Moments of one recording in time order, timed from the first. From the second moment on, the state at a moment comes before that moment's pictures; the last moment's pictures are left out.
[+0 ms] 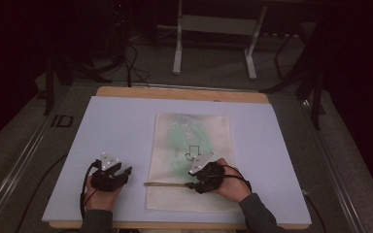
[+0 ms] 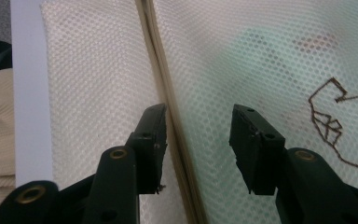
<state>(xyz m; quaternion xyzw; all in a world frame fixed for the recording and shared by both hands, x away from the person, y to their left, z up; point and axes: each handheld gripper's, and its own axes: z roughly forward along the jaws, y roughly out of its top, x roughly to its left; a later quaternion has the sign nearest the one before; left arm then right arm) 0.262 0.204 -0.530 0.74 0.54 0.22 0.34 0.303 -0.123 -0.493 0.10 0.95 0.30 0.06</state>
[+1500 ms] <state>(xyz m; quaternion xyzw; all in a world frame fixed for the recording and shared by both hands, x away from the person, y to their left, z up) 0.262 0.203 -0.530 0.74 0.54 0.22 0.34 0.302 -0.074 -0.502 0.07 0.95 0.31 0.04</state>
